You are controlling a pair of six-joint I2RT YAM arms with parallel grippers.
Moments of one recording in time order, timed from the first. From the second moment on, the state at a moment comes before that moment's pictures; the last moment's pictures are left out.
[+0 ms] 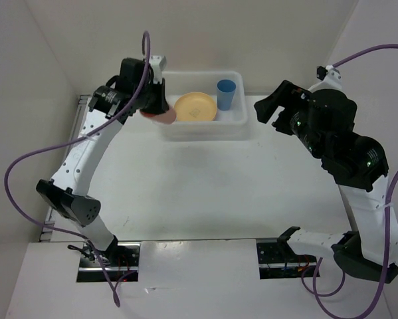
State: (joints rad) left arm -0.40 1.65 1.96 -0.97 0.04 -0.25; right arm 0.60 1.16 1.91 -1.02 0.40 0.63
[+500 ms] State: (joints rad) left arm -0.54 2.44 2.89 -1.06 0.03 -0.25; right arm 0.59 1.09 1.77 -0.93 0.34 0.65
